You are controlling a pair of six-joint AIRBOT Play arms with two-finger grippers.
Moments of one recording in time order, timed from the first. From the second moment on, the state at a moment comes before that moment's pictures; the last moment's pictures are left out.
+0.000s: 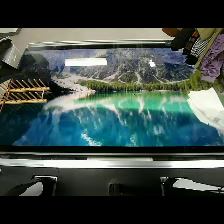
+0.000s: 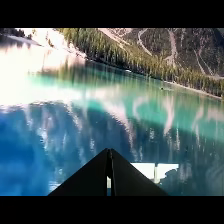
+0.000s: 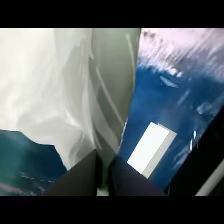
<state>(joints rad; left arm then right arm) 0.22 -1.18 1.78 0.99 -1.54 -1.75 -0.93 -1.51 1.48 1.82 -1.31 -1.27</state>
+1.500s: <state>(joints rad) 0.16 -1.19 1.66 1.11 -1.55 -1.72 -0.90 -1.12 1.05 1.70 -1.08 -1.31</state>
